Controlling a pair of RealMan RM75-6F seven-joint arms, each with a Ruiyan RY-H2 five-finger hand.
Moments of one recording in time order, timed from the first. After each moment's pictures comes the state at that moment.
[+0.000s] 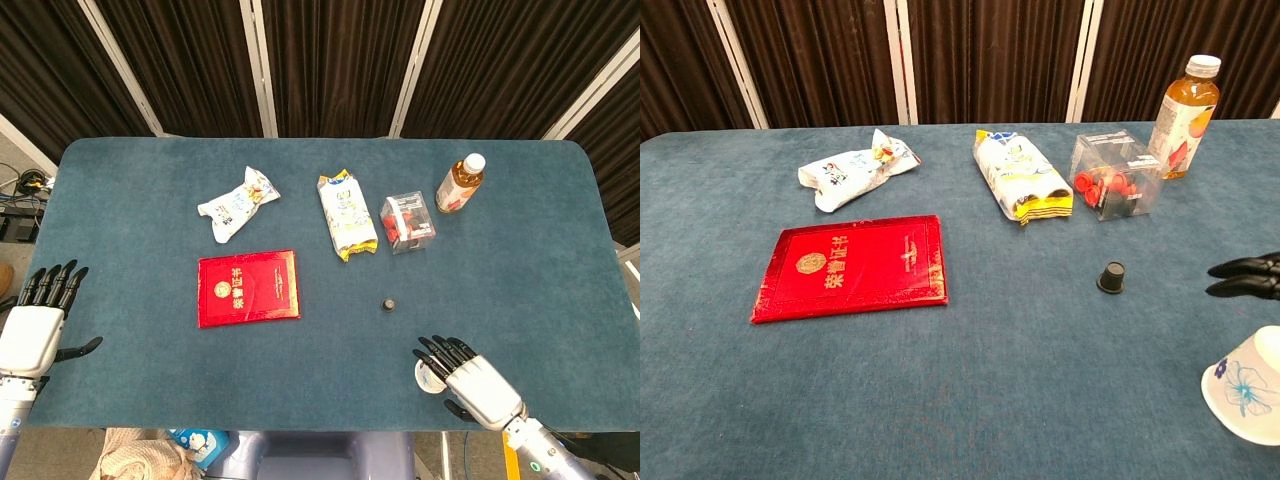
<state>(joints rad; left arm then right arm) -0.17 -1.20 -0.04 -1.55 1.51 1.44 0.16 0.29 -1.13 -0.12 -1.72 -1.83 1.15 -0.21</state>
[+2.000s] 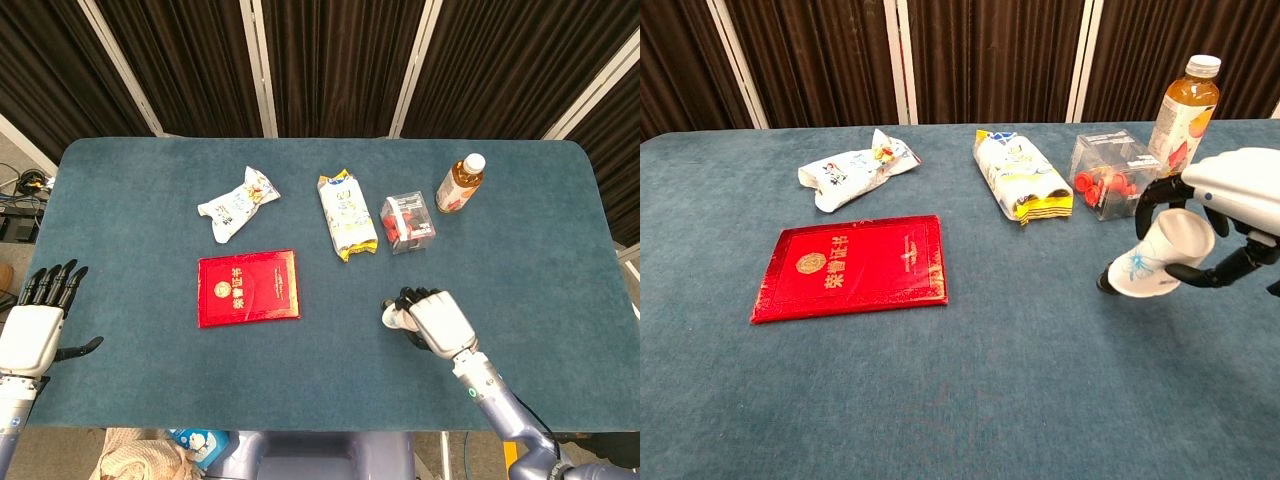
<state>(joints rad) -0.17 -1.19 -0.04 -1.56 1.50 1.43 0.14 0.45 -1.41 0.13 -1.62 -1.48 1.10 -0.41</state>
